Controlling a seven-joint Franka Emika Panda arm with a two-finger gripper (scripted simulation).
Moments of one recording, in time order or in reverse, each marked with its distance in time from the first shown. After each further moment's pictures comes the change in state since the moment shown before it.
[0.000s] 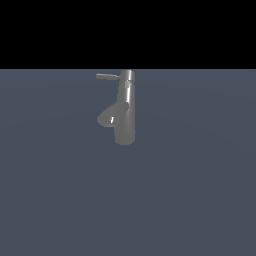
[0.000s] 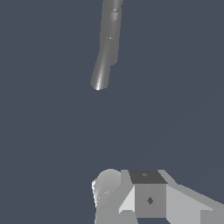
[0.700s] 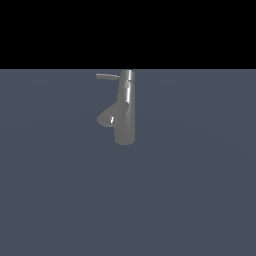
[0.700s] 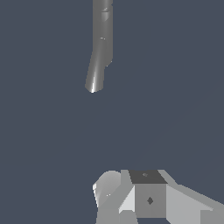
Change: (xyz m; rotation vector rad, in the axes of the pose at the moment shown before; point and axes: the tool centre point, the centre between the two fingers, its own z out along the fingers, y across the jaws) arm 0.007 0.010 0.007 -0.001 -0.007 0.051
